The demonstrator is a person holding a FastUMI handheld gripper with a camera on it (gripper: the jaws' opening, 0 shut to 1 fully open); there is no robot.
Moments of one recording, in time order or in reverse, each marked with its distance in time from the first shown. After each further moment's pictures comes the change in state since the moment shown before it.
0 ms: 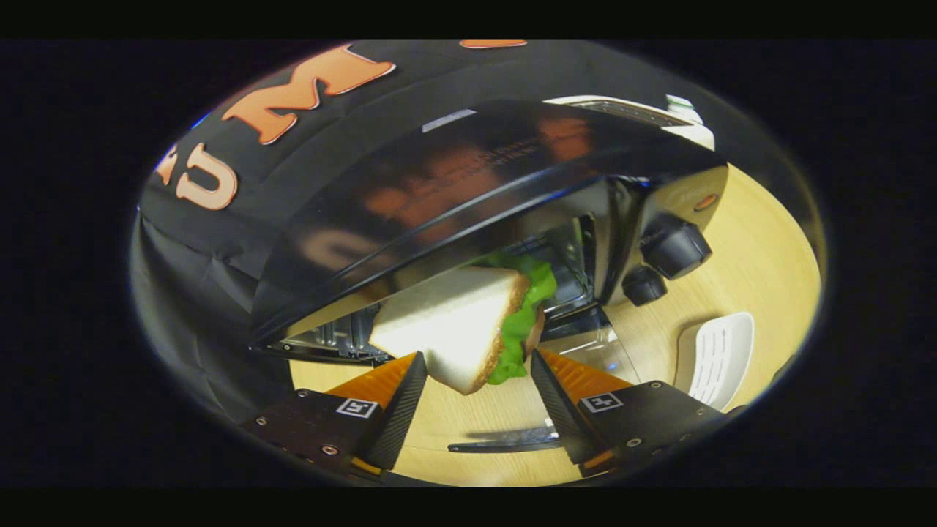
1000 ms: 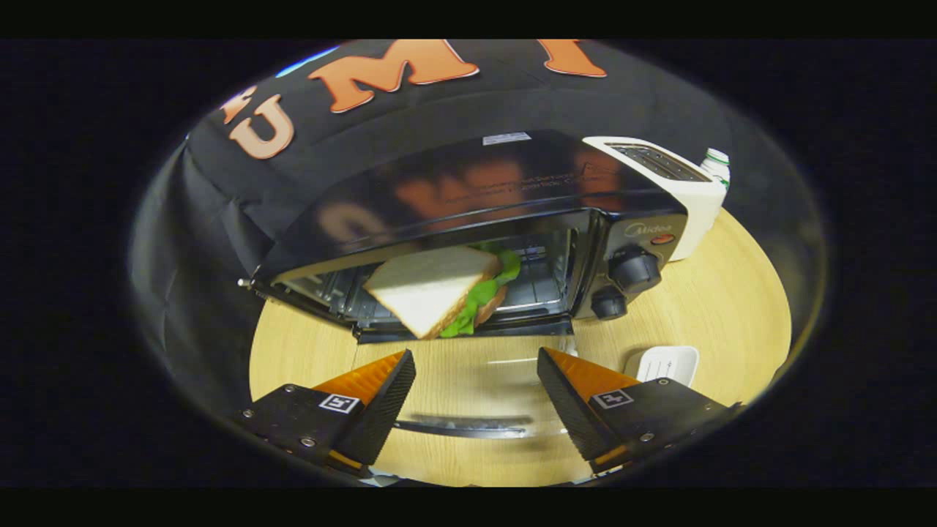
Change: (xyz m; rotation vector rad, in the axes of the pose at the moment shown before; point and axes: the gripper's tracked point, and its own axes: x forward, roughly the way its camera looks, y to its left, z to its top) arm -0.051 -0.023 -0.036 -0.302 -0.036 0.007
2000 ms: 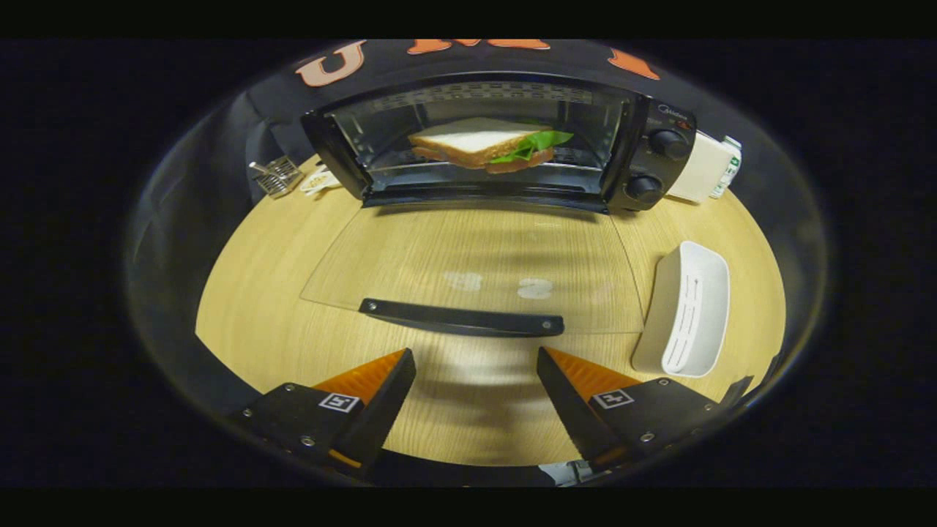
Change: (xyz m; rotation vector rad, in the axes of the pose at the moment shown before) arm 0.015 0.007 -0.148 -0.170 0.189 -0.096
